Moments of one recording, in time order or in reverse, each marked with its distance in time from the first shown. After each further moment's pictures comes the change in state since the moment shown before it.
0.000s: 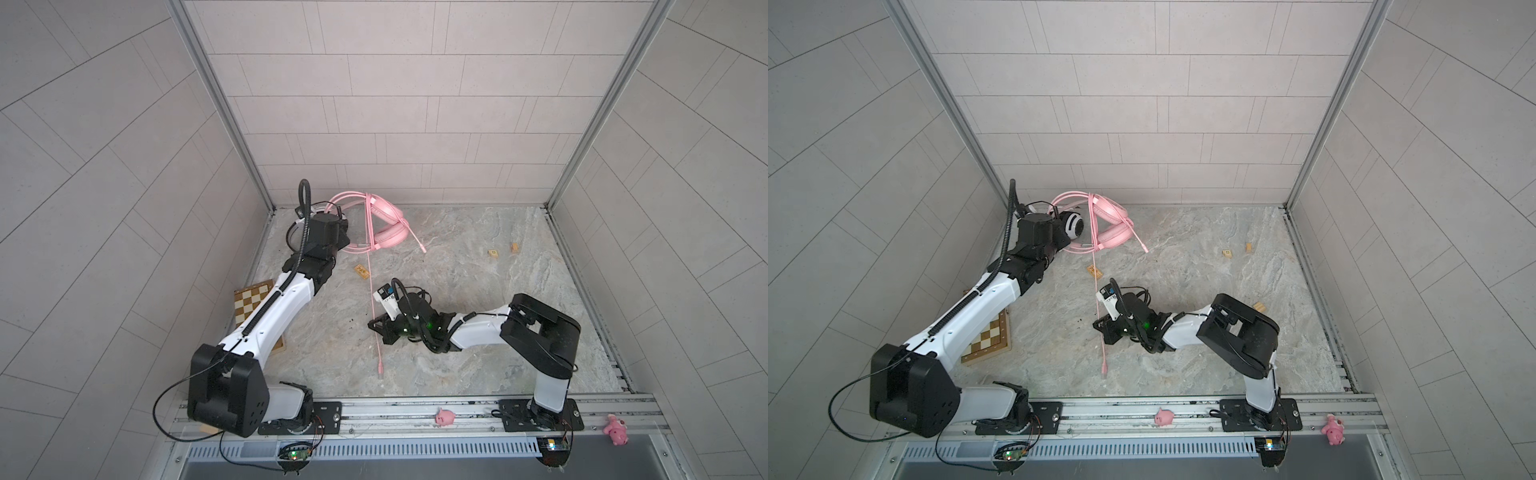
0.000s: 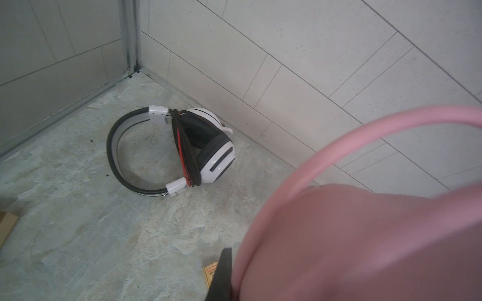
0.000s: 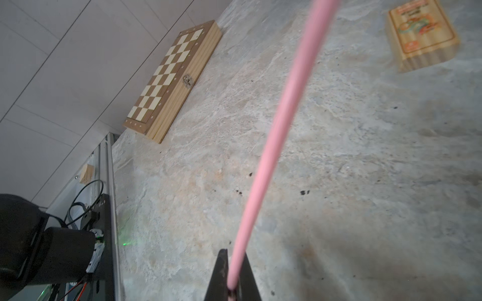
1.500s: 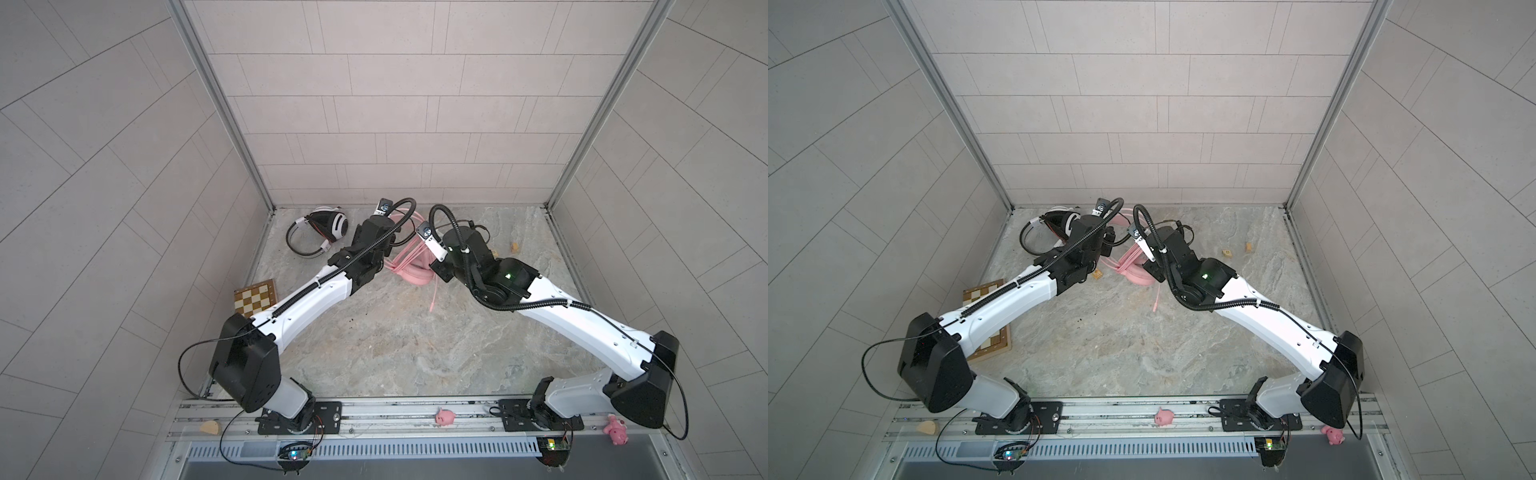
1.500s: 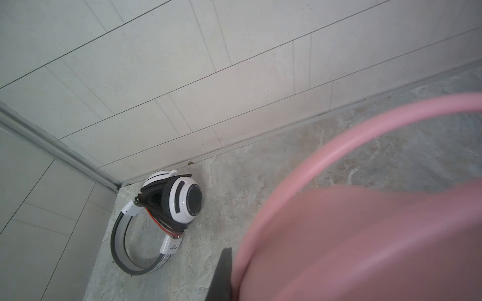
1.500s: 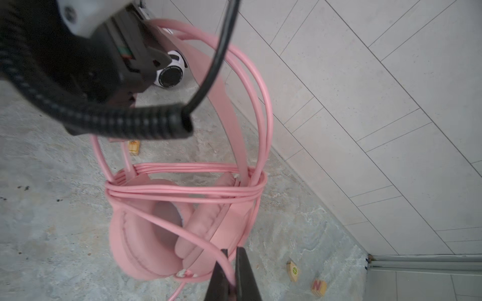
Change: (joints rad) left arm -0.344 0.158 0.139 0.068 -0.142 0.742; right arm -0.229 -0.443 0.483 -0.996 0.648 -0.787
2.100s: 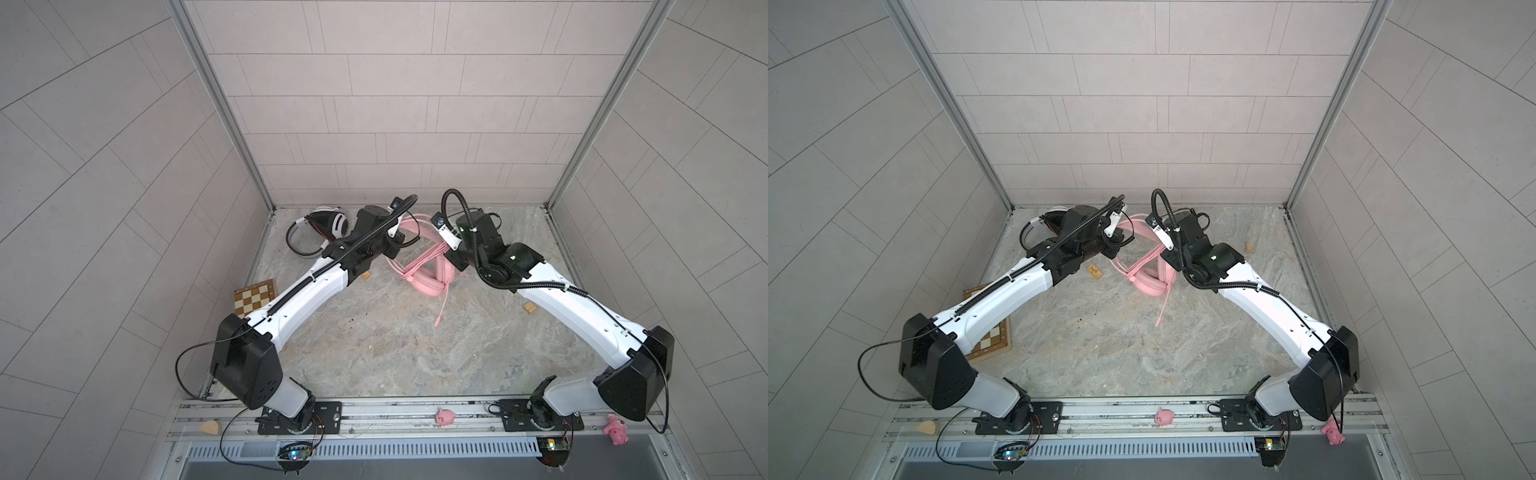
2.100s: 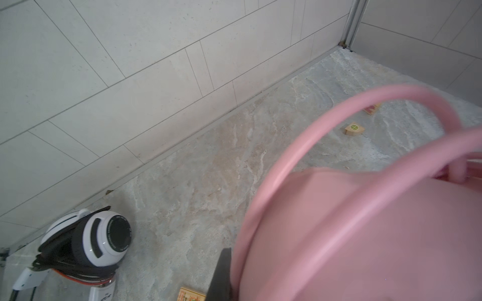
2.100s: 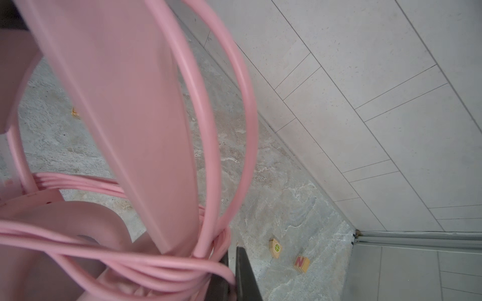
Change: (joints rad) left arm 0.043 0.015 0.103 -0.142 0.495 0.061; right arm -0.193 0.031 0.014 -0.057 -0.149 -0.056
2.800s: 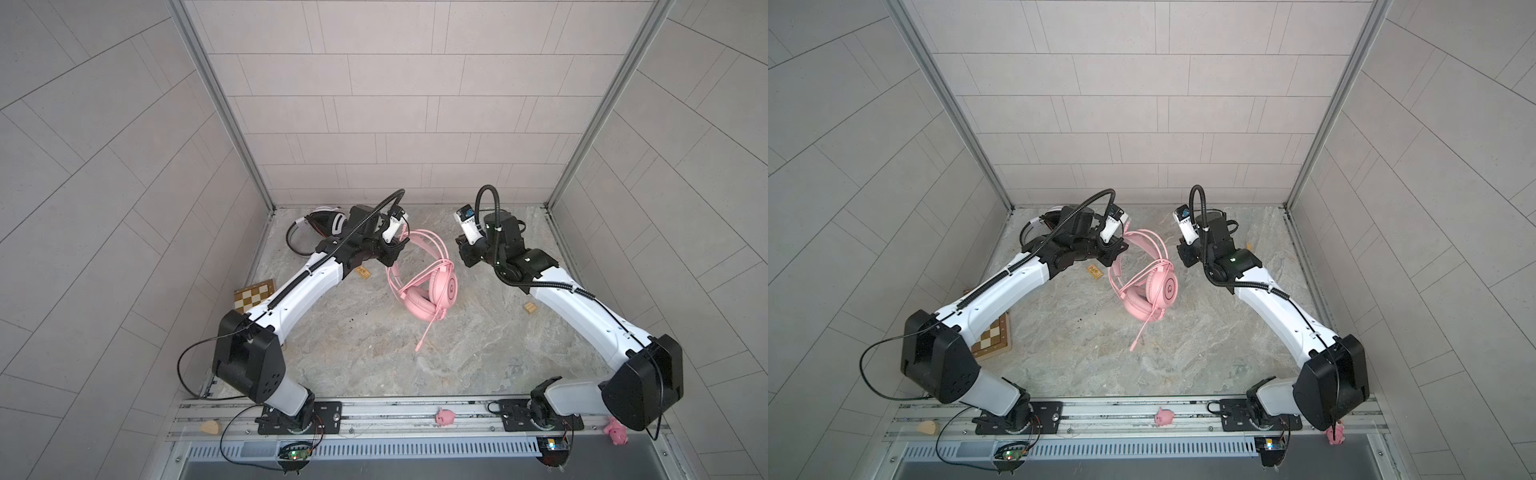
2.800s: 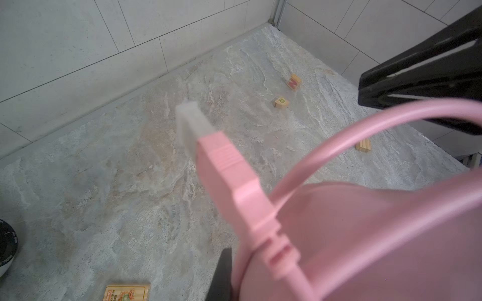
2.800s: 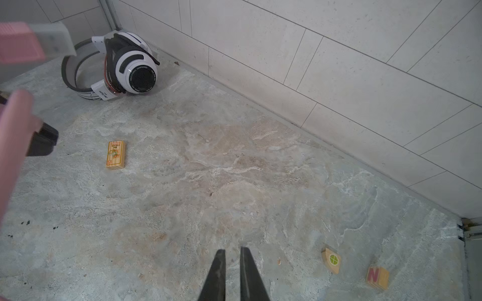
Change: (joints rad) left arm 0.081 0.024 0.005 -0.114 0.366 -0.054; right arm -0.187 -0.069 -0.190 0.224 -0.314 0.232
